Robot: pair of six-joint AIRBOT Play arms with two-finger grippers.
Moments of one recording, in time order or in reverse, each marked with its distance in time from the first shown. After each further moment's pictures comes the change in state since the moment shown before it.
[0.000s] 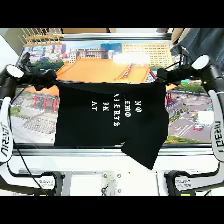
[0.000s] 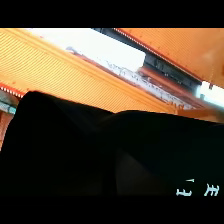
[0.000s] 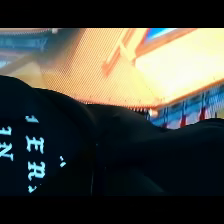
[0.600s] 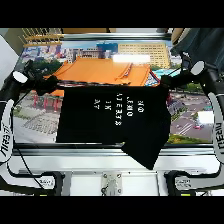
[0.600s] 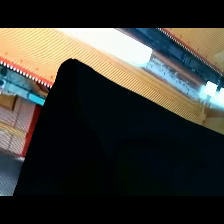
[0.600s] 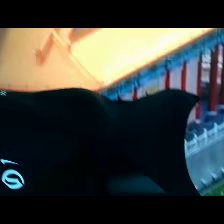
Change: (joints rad) left arm 0.020 0.031 -0.130 0.008 0.040 -0.001; right arm -0.021 0.069 -0.121 -0.231 -0.005 0.023
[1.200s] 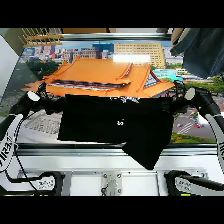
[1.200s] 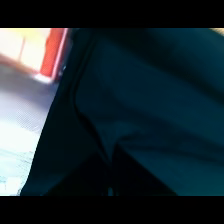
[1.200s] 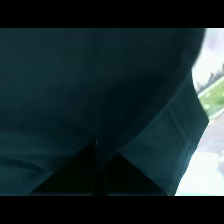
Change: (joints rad) left arm -0.043 0.066 -0.328 0.002 0.068 0.050; right arm 0.011 0.157 -0.430 -0.084 -0.050 0.013
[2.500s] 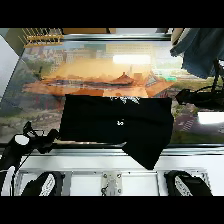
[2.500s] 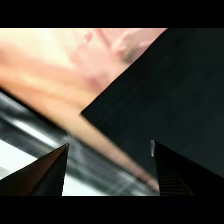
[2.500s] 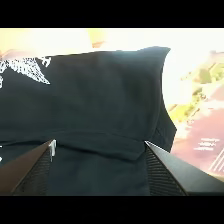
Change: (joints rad) left arm 0.242 0.636 -0.690 0.016 -0.020 -0.190; right arm -0.049 0.496 0.041 0.046 0.076 0.002
